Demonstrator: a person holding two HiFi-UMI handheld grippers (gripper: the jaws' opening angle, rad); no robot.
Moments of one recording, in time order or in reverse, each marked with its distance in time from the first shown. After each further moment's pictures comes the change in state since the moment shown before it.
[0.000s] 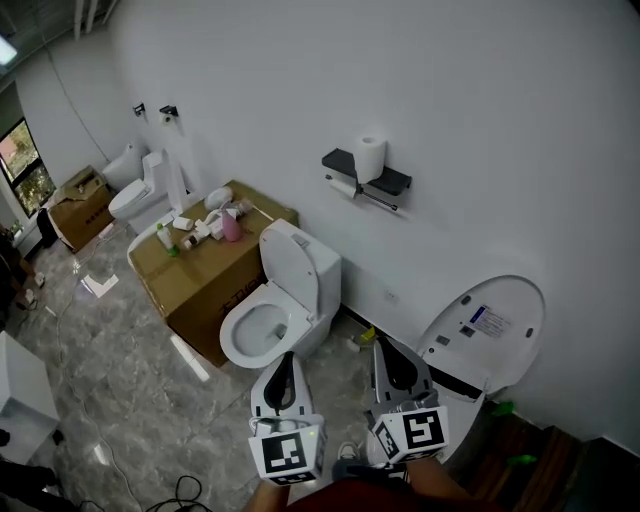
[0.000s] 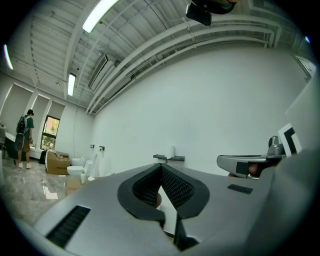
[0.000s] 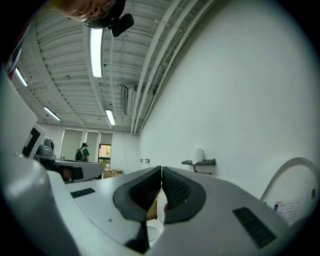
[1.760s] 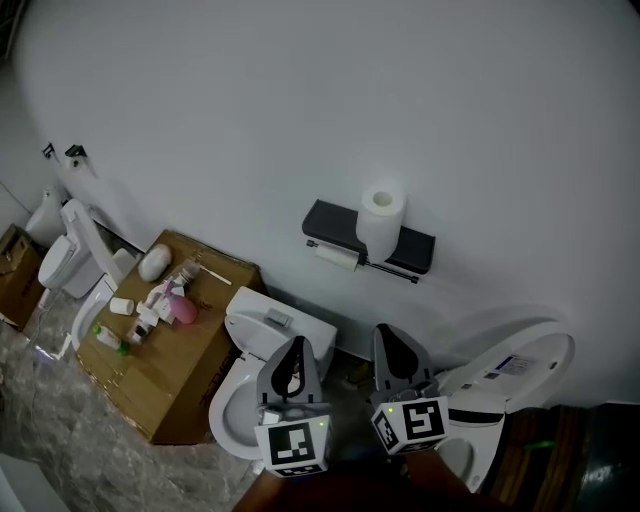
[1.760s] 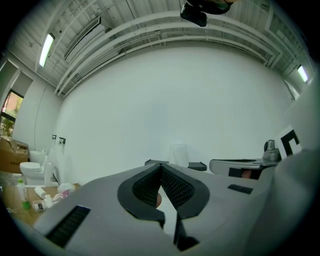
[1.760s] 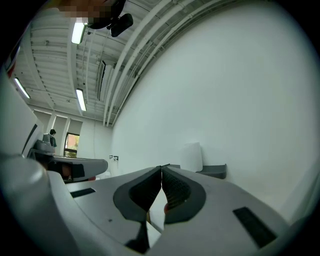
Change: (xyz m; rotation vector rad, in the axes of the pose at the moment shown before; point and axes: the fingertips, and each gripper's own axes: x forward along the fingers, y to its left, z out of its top) left arm 0.416 0.092 -0.002 -0.051 0.003 -0.343; right arm 0.373 -0.116 -0.030 -0.052 0.011 -0.309
